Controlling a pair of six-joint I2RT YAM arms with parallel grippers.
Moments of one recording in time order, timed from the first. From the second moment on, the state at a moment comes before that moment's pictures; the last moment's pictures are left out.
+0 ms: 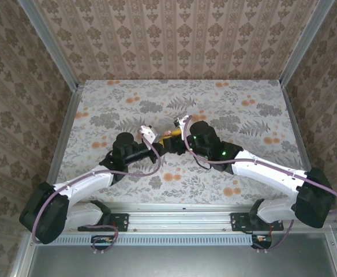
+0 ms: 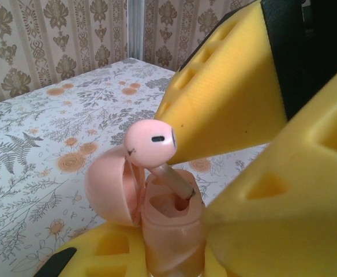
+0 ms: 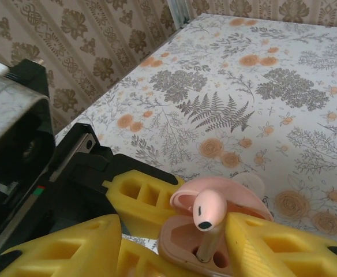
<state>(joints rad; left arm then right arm) -0.67 1.17 0.49 0.50 0.48 -0.02 0.83 1.31 0.95 -0.02 -0.02 0.32</state>
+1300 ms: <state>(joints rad) -0.60 1.13 0.42 0.50 0.30 -0.03 0.48 1.55 1.35 -0.71 -0.27 0.47</state>
